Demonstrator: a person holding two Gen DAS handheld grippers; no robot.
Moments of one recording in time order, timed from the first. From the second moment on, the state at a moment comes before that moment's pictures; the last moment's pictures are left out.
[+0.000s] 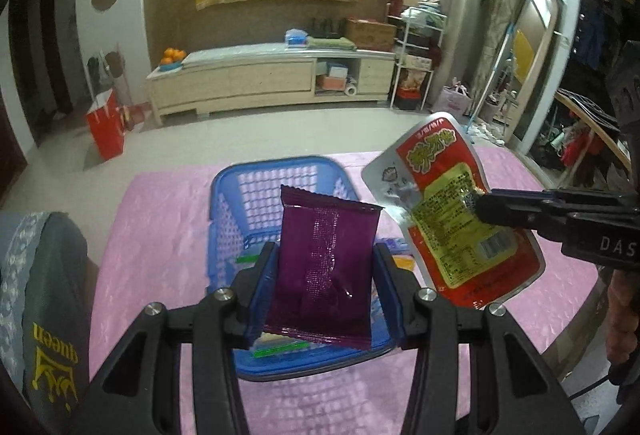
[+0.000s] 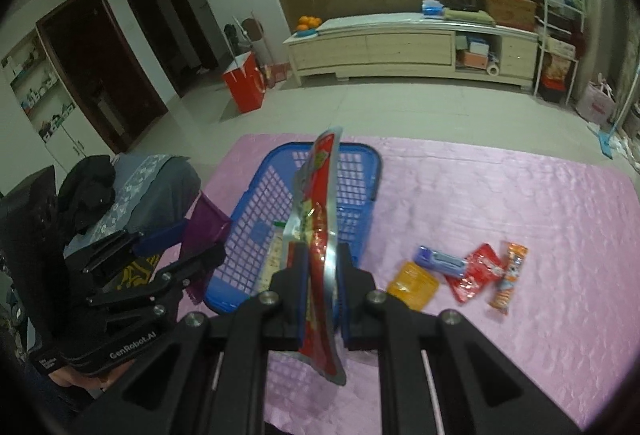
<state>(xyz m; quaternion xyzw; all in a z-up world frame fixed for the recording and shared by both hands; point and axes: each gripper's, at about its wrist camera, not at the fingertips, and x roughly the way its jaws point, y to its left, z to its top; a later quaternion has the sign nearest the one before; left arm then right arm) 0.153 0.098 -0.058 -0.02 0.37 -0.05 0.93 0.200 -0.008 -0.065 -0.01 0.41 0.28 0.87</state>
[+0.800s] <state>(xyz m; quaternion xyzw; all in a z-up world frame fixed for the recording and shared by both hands) 0.190 0.131 -0.120 -0.06 0.43 -0.05 0.90 0.235 0.039 -0.117 -0.05 0.46 0.28 0.84</state>
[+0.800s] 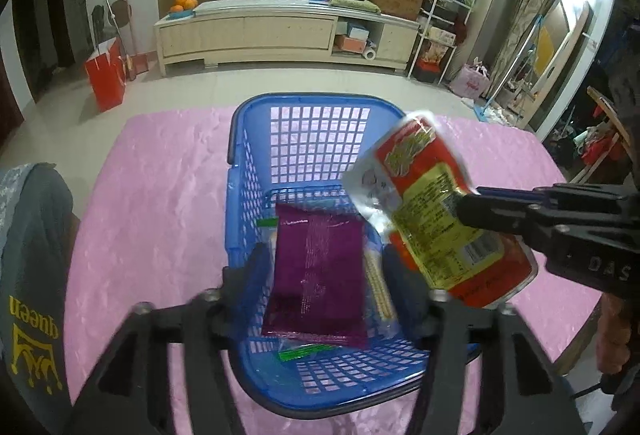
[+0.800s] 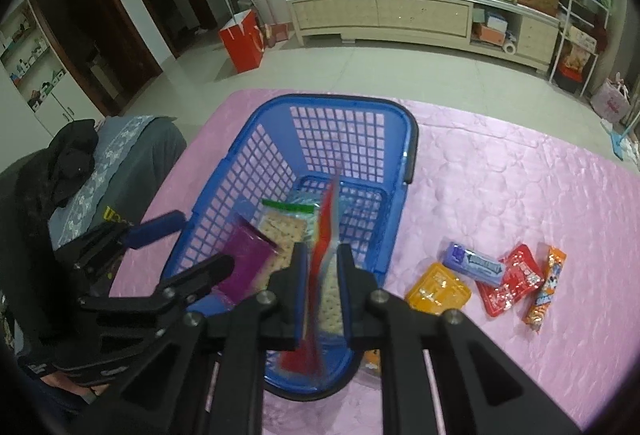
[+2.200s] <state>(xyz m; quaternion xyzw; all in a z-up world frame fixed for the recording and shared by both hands) 0.111 -0.079 -0.143 0.01 0.41 -0.04 0.91 0.161 -0.184 -0.161 -0.04 0.43 0.17 0.89</state>
